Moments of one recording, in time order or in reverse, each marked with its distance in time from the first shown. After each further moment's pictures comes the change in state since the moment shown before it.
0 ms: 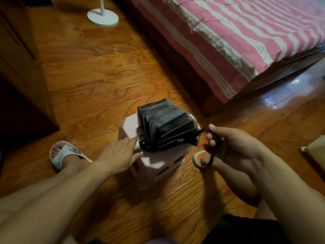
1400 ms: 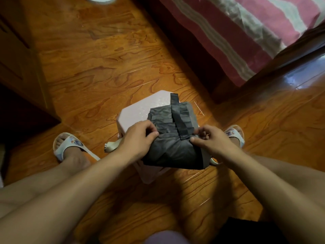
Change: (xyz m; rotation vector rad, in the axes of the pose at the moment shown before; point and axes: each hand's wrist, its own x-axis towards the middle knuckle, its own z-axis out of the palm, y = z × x) left_hand 0.054 0.060 -0.032 -0.772 0.088 -0.308; right_hand 0.124 0.047 -0.039 -1.000 0.121 -0.234
